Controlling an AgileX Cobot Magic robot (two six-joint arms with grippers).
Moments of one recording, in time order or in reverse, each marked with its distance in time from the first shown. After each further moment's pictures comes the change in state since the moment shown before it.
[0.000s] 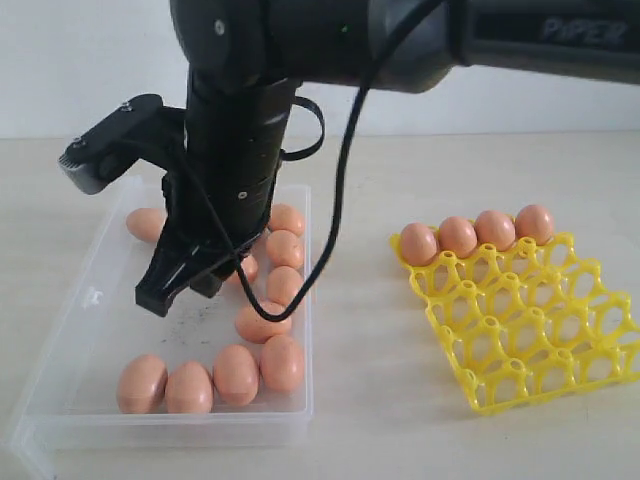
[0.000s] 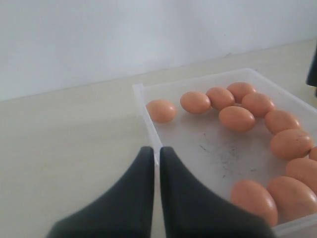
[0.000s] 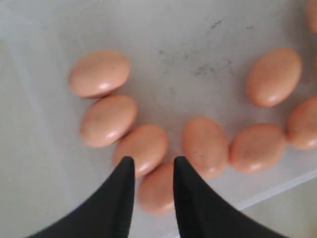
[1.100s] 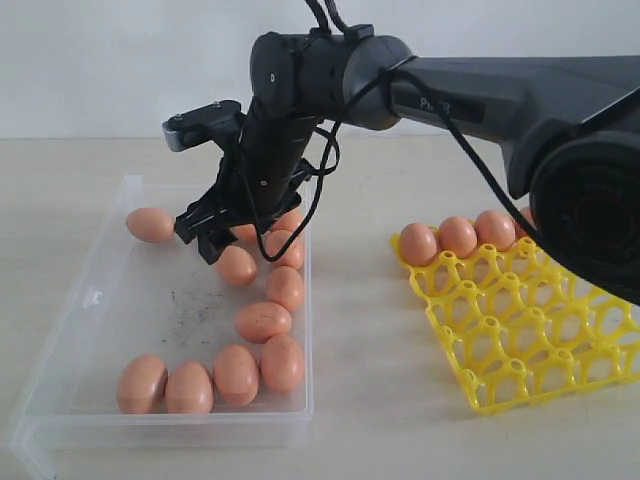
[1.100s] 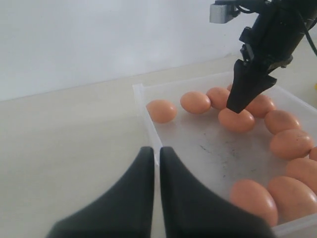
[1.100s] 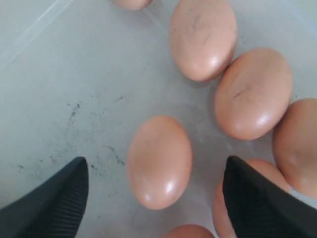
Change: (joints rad) left arm 0.000 0.000 0.000 0.000 0.000 0.000; right arm -0.209 0.356 -0.290 0.156 -0.135 0.075
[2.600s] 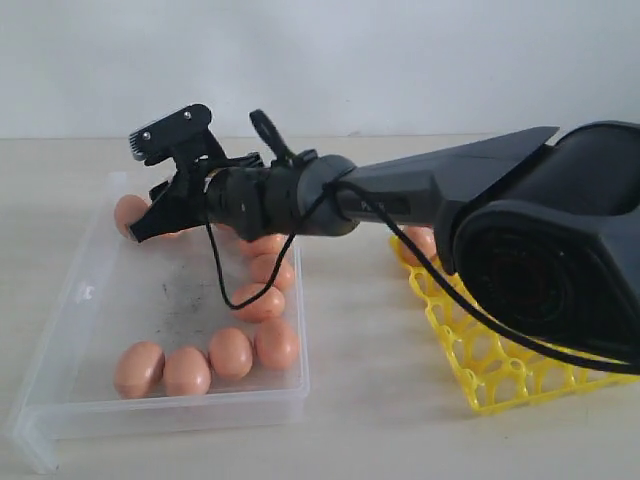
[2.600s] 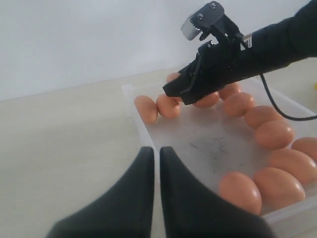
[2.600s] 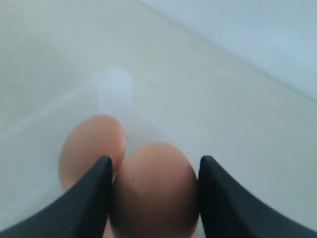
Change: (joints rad) left arm 0.000 0.000 0.000 0.000 0.000 0.000; right arm 0.102 0.108 0.198 0.055 -1.073 -0.108
